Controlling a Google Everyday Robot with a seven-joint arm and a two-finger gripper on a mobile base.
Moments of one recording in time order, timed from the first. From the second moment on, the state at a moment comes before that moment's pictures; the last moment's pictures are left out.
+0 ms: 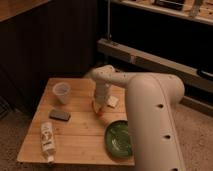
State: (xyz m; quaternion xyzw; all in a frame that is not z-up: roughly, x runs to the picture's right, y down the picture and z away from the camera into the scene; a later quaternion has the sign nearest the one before) arm -0.027 0.123 0.898 -0.39 0.18 0.46 0.78
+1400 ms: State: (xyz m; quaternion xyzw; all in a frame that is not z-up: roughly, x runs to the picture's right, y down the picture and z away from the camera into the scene) arm -0.022 0.125 0.897 -0.39 0.18 0.46 0.78
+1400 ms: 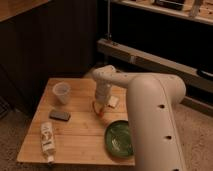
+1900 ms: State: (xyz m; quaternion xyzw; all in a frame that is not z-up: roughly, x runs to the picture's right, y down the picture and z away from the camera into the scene) arm -0.021 0.126 0.896 -0.39 0.18 0.46 0.78
